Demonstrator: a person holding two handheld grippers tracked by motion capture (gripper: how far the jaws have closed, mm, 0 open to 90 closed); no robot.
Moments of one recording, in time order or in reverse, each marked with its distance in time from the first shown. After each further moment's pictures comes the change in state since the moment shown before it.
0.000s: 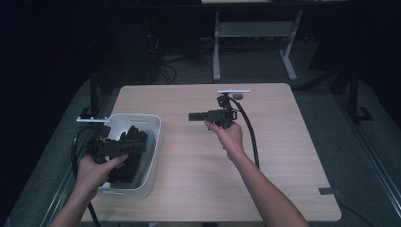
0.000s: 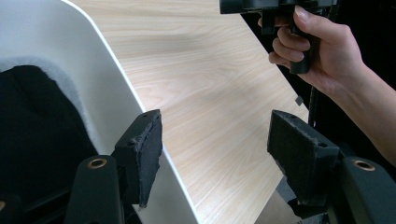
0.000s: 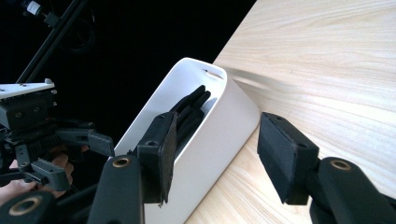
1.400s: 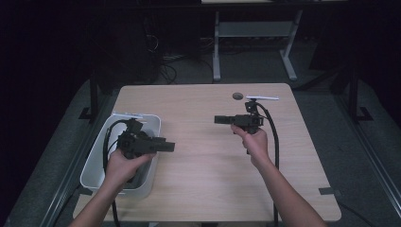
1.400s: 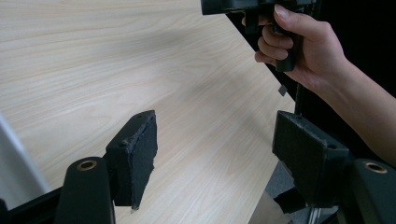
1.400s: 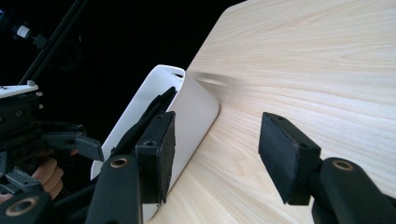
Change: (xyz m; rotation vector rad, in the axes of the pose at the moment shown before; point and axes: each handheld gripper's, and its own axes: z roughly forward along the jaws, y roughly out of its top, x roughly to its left) left arm -0.036 0.018 0.060 0.078 -0.063 0.072; right arm -0.038 -0.020 -0.064 -0.072 -0.049 0.054
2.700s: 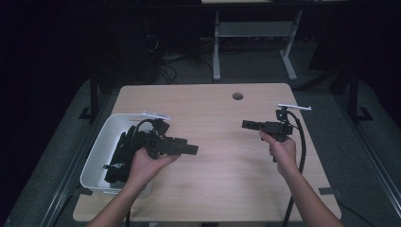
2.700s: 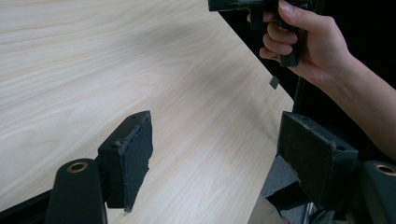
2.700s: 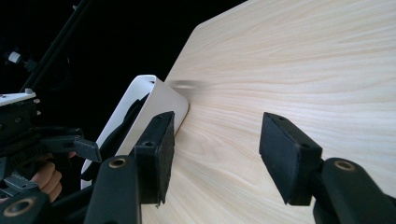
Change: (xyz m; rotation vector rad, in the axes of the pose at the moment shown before) left arm -0.027 0.012 0.056 0.056 -0.040 0.052; right arm -0.037 -0.022 -0.074 -0.081 -0.050 0.069
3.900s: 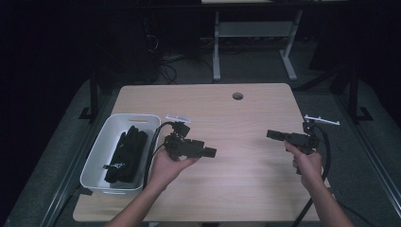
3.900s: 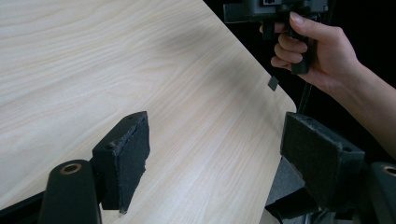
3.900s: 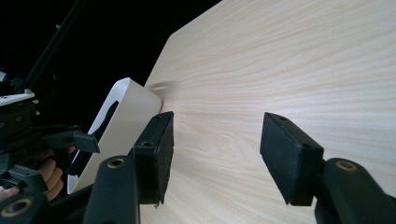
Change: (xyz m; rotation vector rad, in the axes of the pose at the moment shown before) left arm -0.009 0.003 0.051 0.014 -0.021 0.026; right arm -0.044 -0.026 -0.063 -0.056 -0.052 0.059
